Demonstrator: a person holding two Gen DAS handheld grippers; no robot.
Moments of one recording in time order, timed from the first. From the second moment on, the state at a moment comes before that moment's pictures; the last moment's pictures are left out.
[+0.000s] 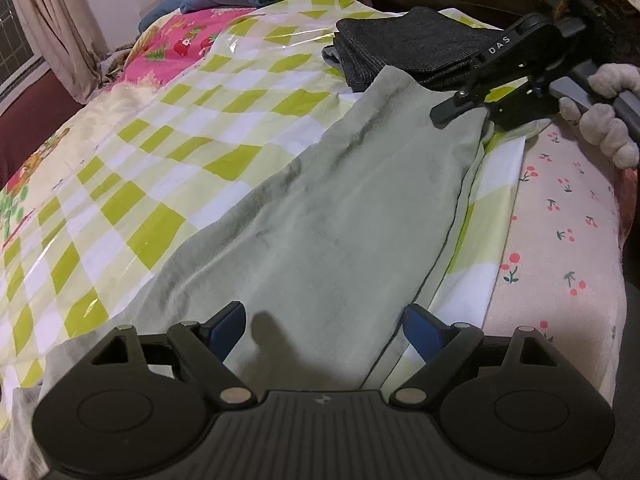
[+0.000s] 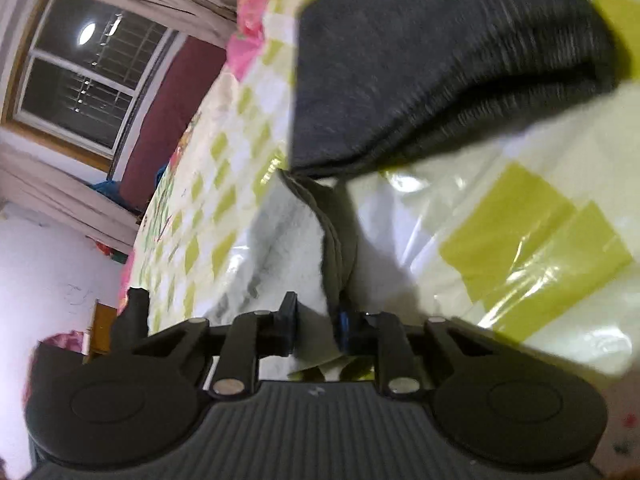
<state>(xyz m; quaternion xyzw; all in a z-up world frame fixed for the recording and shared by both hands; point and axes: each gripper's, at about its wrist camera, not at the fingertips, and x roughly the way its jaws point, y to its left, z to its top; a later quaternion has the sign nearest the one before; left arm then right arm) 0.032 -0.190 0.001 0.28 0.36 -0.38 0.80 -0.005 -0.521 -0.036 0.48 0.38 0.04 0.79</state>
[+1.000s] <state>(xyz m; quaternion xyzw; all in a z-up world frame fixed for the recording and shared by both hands) 0.034 -0.188 -0.003 0.27 0.37 -0.38 0.80 -0.009 -0.523 -0.015 0.47 0.38 -0.02 0.80</state>
